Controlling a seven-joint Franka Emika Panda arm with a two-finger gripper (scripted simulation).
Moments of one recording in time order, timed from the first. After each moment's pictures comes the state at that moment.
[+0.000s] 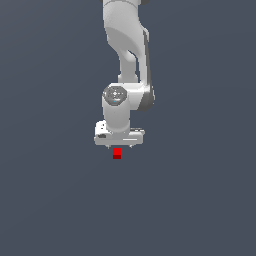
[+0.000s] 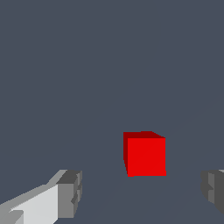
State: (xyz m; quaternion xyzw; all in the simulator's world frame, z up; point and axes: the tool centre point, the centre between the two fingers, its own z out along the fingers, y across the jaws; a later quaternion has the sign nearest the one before) arm -0.001 -0.037 0.091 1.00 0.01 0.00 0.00
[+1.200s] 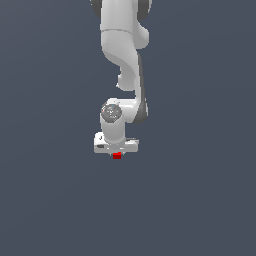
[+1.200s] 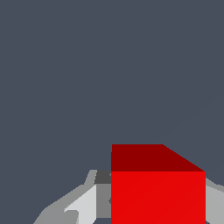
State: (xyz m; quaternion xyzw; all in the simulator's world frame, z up) arm -0.002 -0.054 0.020 1.00 0.02 0.00 0.00
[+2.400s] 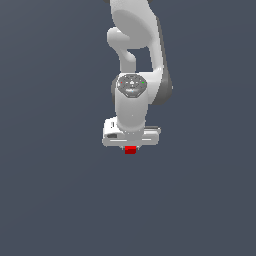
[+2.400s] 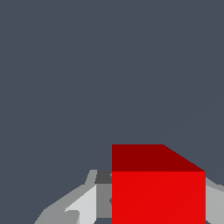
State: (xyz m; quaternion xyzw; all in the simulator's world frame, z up) arm 0.039 0.009 0.150 1.00 0.02 0.00 0.00
